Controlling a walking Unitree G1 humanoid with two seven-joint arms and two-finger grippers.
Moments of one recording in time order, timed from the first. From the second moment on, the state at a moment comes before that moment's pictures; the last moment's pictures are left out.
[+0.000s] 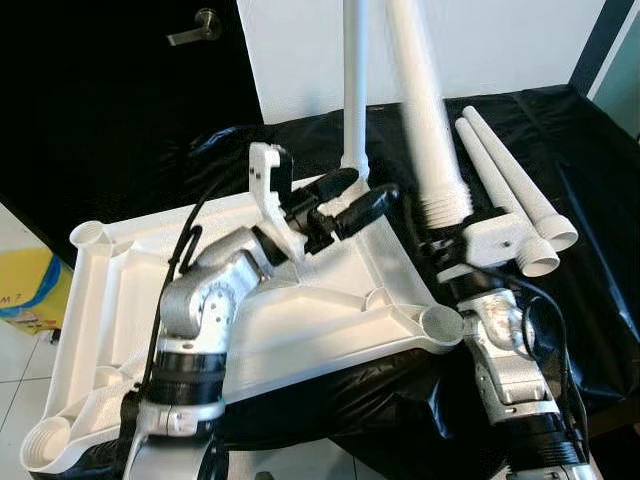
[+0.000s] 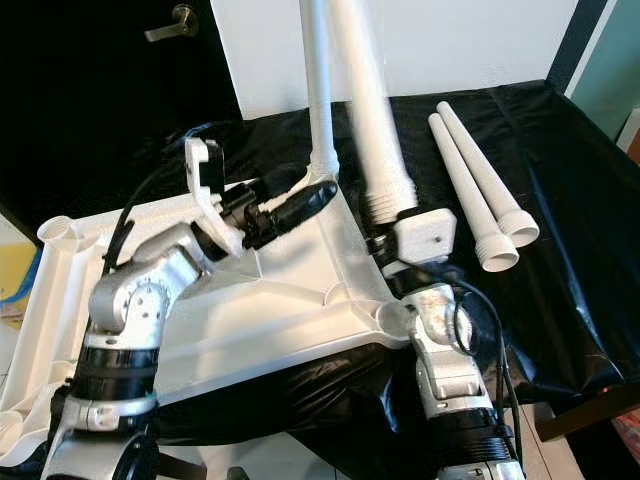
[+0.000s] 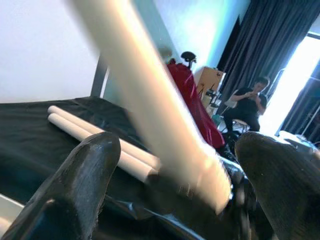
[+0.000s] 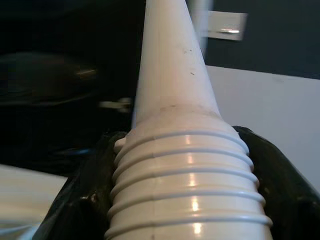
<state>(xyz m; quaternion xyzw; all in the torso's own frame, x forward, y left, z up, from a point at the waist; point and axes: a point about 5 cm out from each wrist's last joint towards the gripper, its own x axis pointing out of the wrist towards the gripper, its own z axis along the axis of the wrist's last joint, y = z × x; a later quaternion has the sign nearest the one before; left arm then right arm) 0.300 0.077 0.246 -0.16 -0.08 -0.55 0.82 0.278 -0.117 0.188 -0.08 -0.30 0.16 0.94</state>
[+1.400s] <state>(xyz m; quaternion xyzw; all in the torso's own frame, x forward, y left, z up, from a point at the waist) 0.375 0.123 0.290 -0.28 -0.03 -0.43 0.86 0.255 -0.100 0.158 -0.11 -0.27 0.24 0.93</state>
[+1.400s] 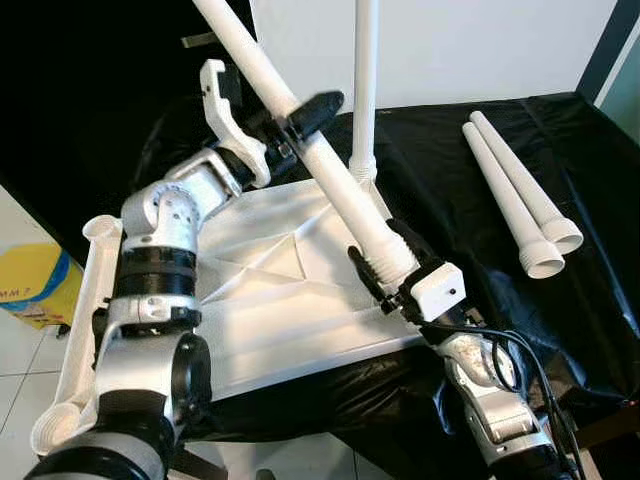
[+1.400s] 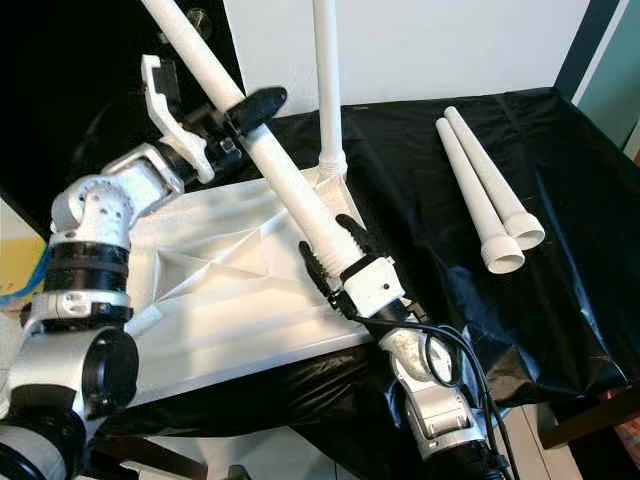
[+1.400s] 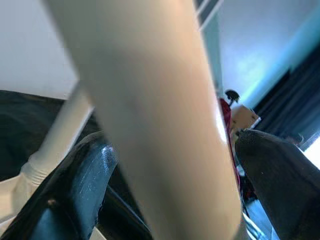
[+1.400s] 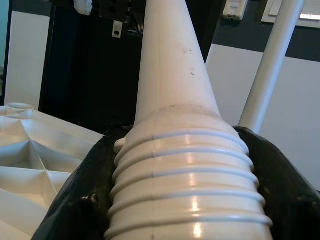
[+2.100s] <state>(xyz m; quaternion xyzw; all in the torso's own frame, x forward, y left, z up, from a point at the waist) 0.381 0.121 0.288 -0.31 -0.01 -0.43 0.85 0.256 -0.100 0.160 -0.11 -0.27 0.23 0.93</state>
